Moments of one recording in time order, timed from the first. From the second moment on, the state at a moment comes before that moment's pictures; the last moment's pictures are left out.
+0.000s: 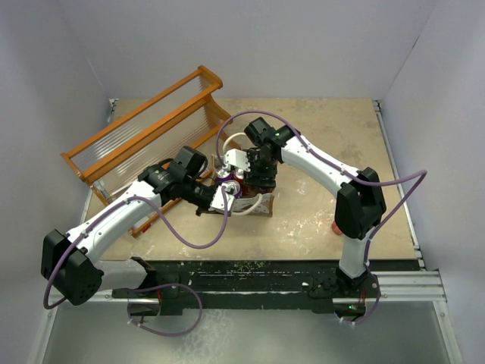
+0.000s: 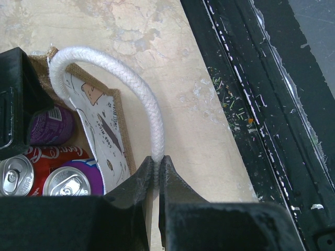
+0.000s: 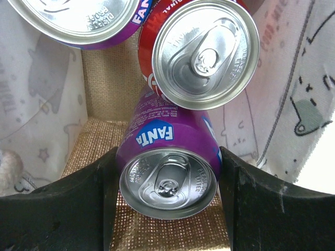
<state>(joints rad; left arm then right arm) -0.62 1.26 1.06 -0.82 0.86 1.09 0.67 1.88 1.66 -1.02 -0.12 -0.94</state>
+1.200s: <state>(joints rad) -0.62 1.26 1.06 -0.82 0.87 1.09 0.67 1.90 1.59 -0.86 -0.10 -0.85</state>
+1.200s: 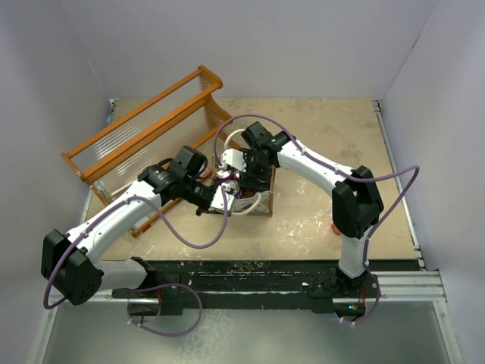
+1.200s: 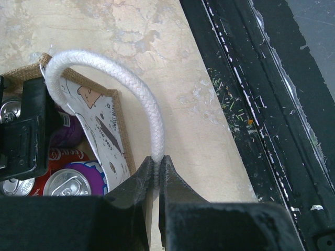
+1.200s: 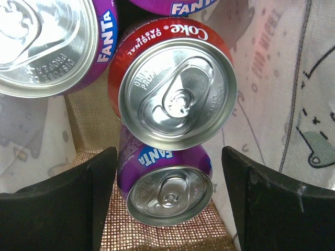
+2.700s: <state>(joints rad) -0.62 1.27 1.04 -0.81 0.86 1.09 0.54 1.45 1.53 -0.83 -0.21 -0.70</state>
